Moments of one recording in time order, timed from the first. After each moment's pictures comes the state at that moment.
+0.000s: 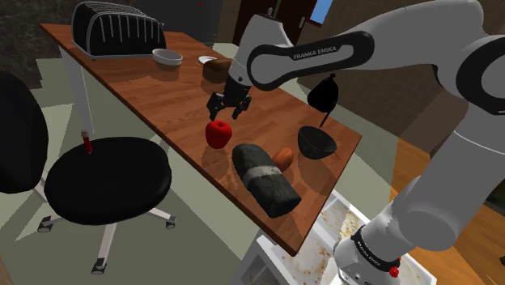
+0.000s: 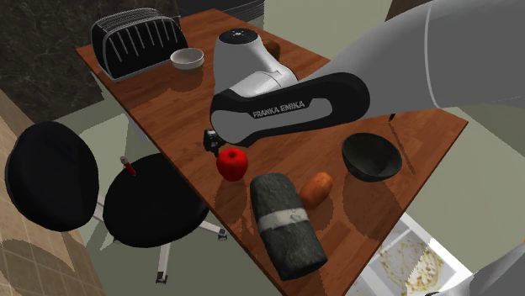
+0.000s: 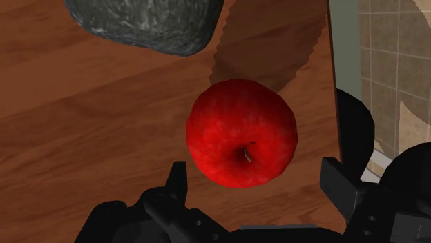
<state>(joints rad) 0.05 0.17 0.28 -1.98 -0.03 2.31 0.42</state>
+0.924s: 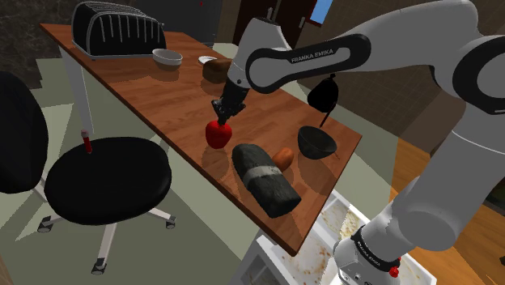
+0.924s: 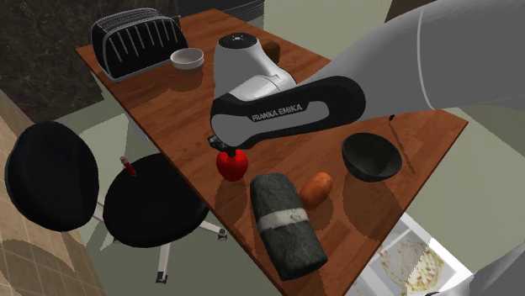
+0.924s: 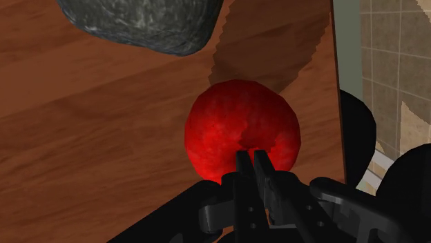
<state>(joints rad) 0.06 0.19 0.28 -1.99 -0.03 2.33 0.43</state>
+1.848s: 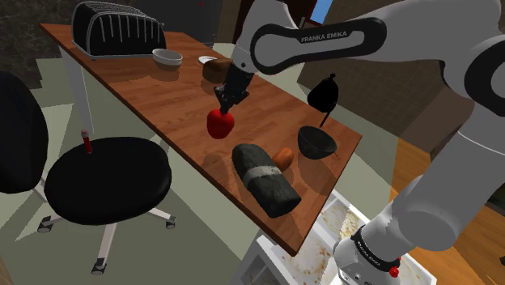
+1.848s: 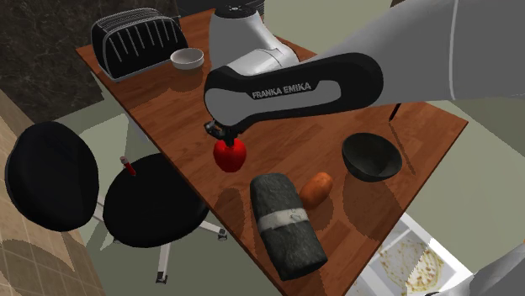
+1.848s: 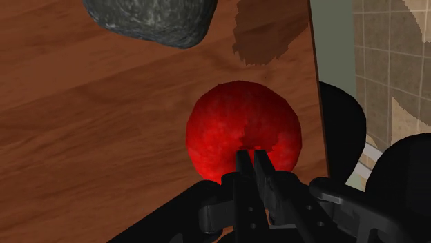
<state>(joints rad) 0.05 0.14 0.28 -1.92 -0.02 2.21 0.42</state>
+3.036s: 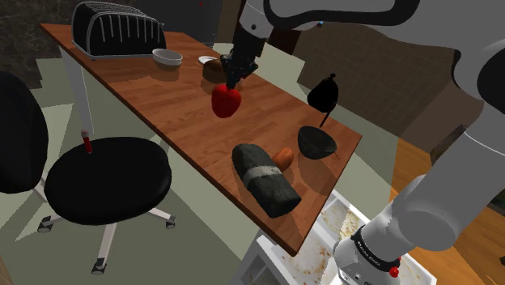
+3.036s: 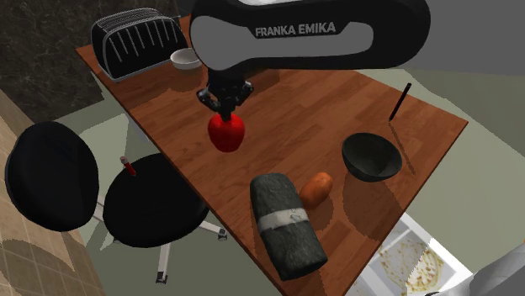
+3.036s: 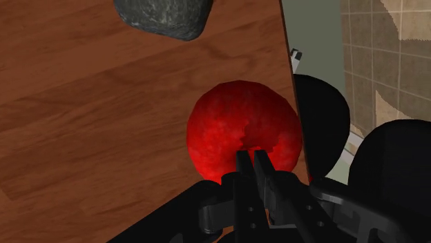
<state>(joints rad) 0.05 0.09 0.28 -1.74 0.00 1.99 0.41</state>
